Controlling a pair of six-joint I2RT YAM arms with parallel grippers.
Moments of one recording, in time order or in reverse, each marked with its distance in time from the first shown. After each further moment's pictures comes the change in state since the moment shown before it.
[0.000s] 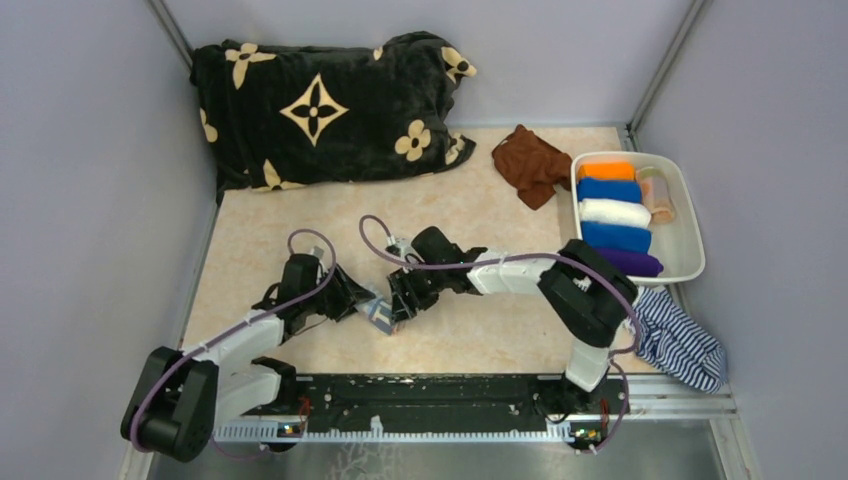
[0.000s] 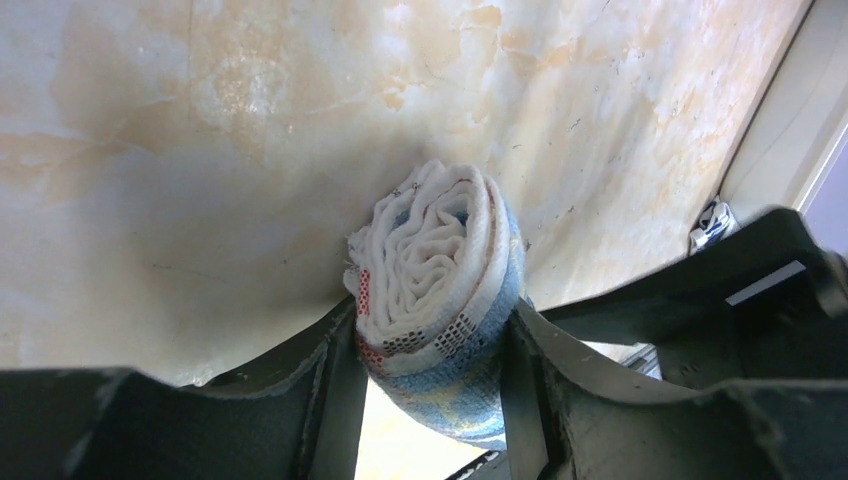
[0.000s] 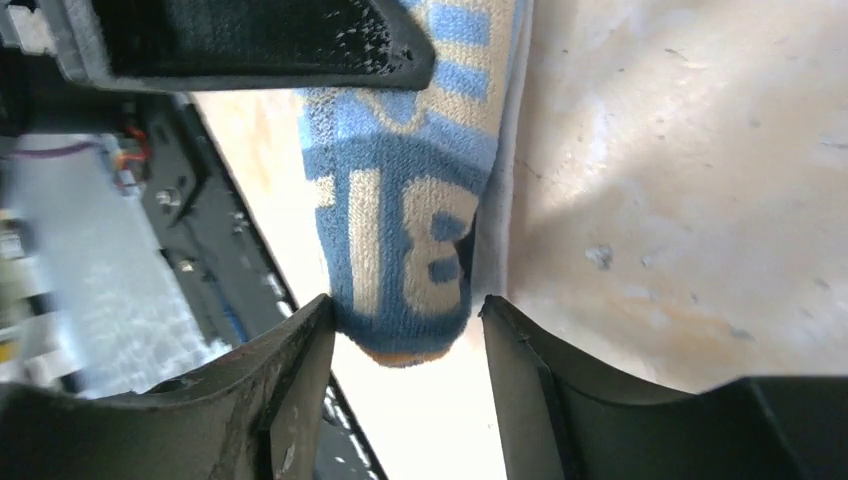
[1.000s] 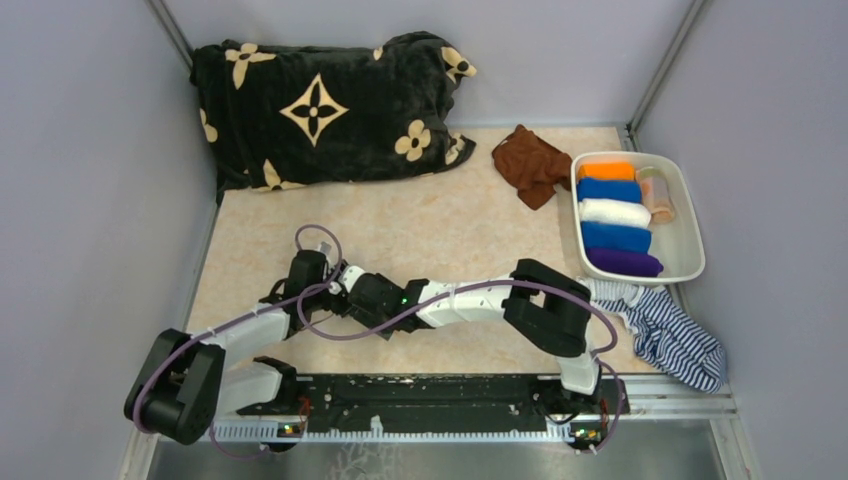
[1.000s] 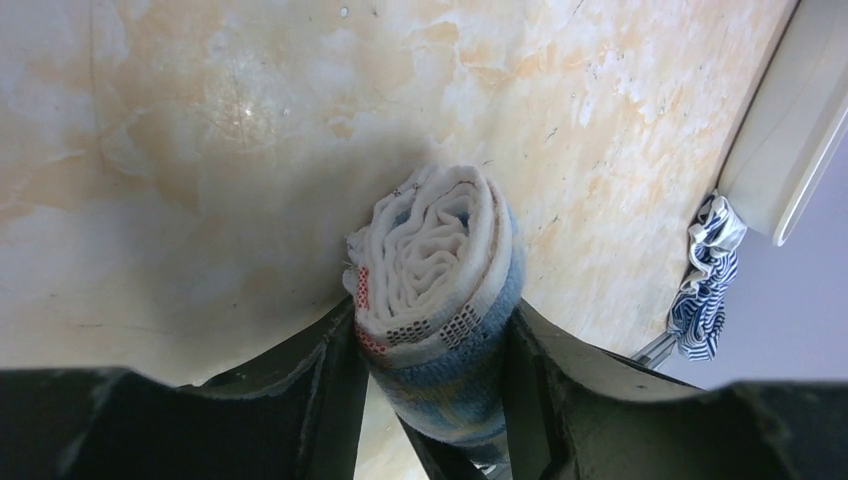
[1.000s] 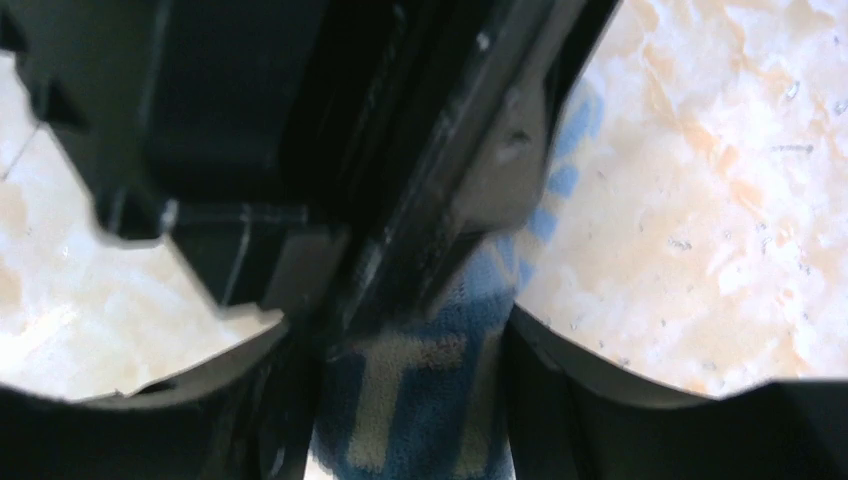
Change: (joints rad) left arm -0.050 0.090 0.024 0.087 -0.011 0.000; right arm 0.373 0.106 0.281 -0.304 0.873 -0.302
